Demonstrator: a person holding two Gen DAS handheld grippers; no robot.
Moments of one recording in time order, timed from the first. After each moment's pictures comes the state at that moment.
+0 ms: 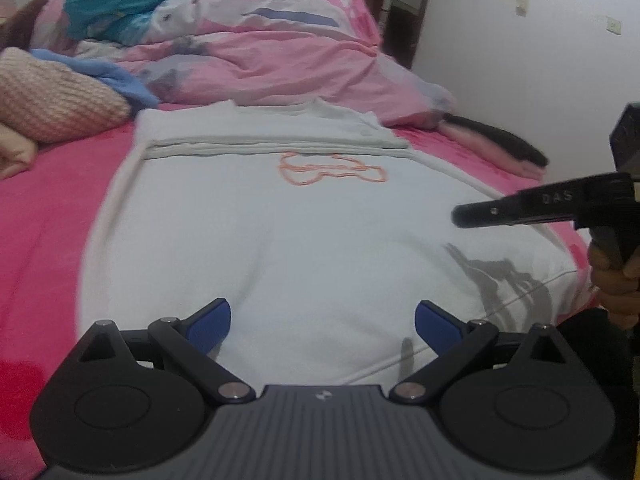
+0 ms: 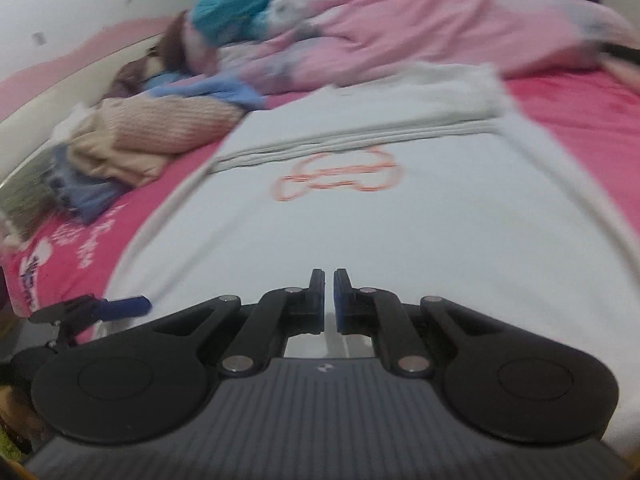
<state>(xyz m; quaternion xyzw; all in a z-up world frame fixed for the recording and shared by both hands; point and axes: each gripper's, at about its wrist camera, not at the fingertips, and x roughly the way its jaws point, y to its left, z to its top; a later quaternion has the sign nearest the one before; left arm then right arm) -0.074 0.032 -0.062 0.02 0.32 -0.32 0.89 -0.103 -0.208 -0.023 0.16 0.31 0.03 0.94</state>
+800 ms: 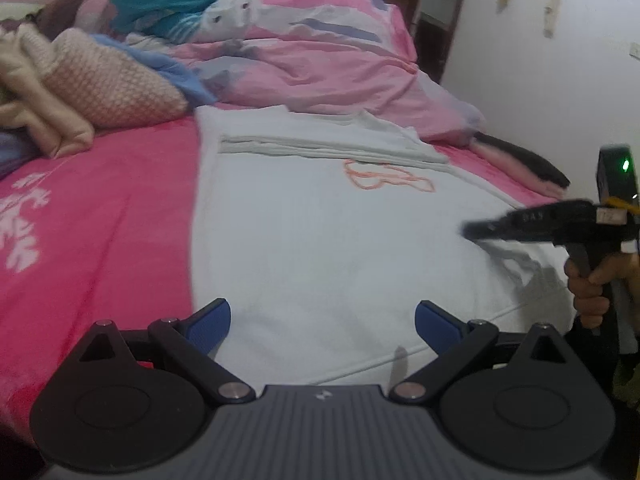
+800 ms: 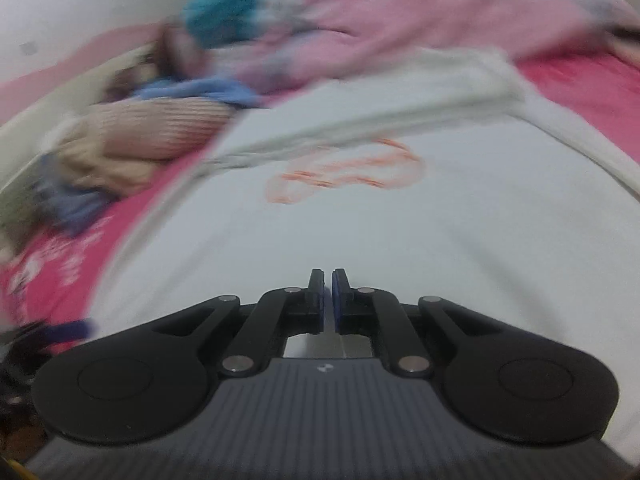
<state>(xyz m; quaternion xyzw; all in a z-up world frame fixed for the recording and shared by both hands) -0.072 0.100 -0.061 -0.01 0.32 -0.29 0.90 -0.068 -0.219 -0.046 0.19 0.30 -0.03 0.93</state>
